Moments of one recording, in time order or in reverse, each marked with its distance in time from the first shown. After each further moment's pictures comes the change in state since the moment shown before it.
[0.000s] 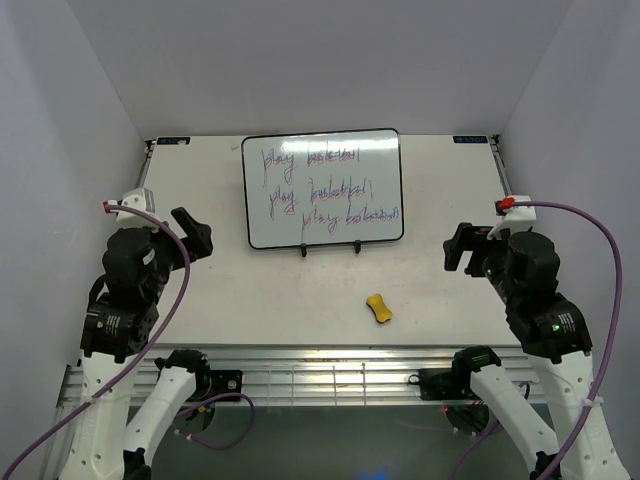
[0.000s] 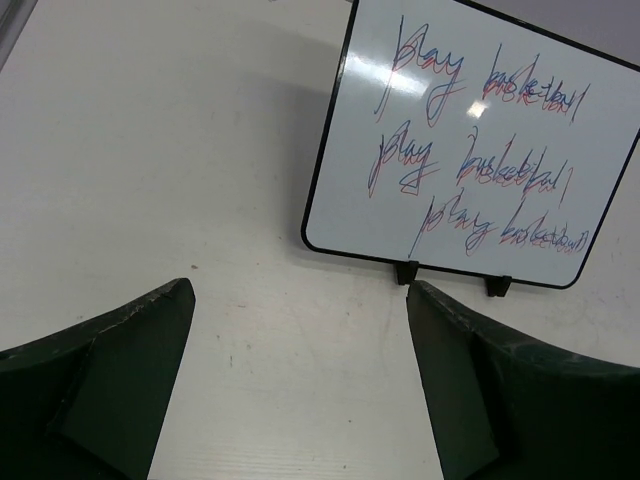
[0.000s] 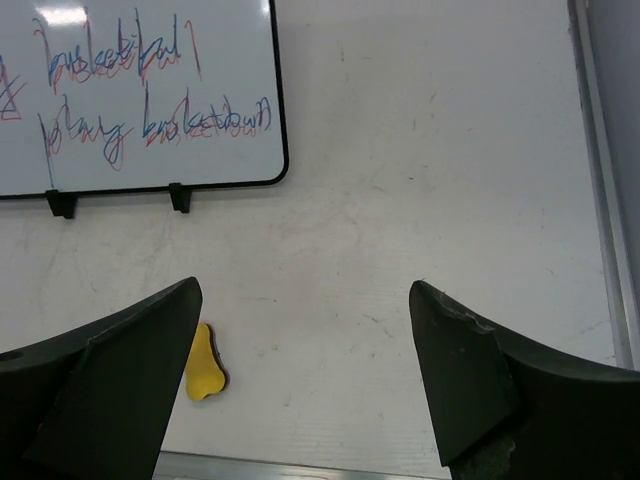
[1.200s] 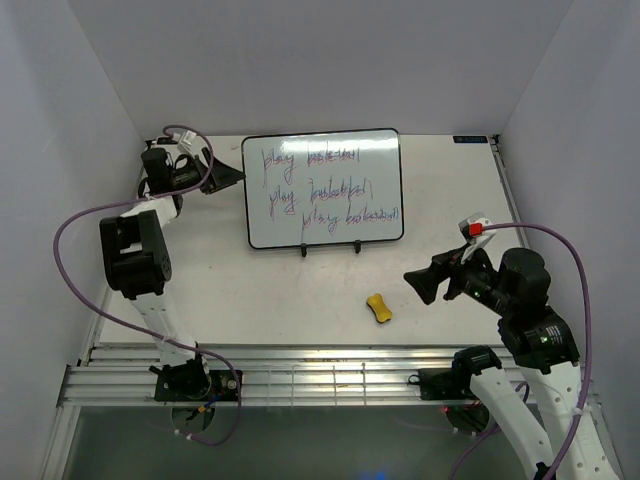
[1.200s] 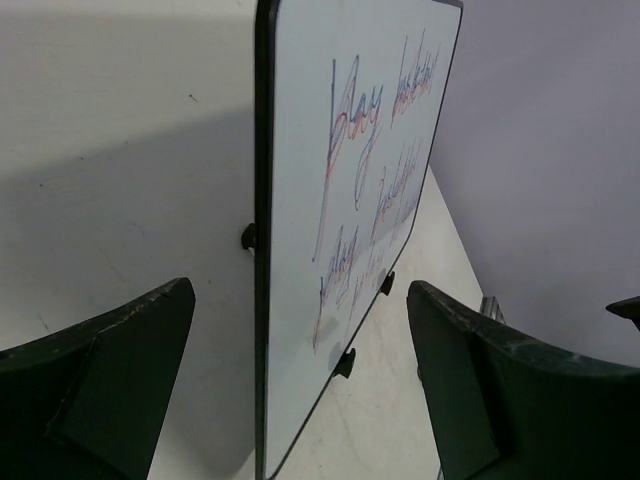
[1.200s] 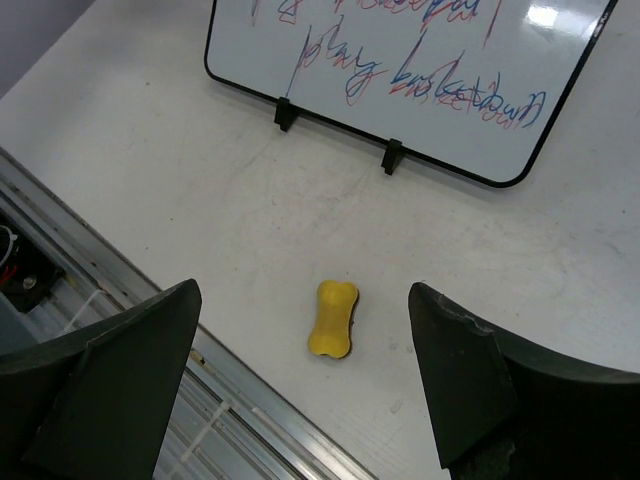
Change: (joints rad) left arm 0.373 1.304 0.183 1.125 1.271 -0.158; right arm 0.013 -0.118 -0.195 0.146 -0.579 -0.064
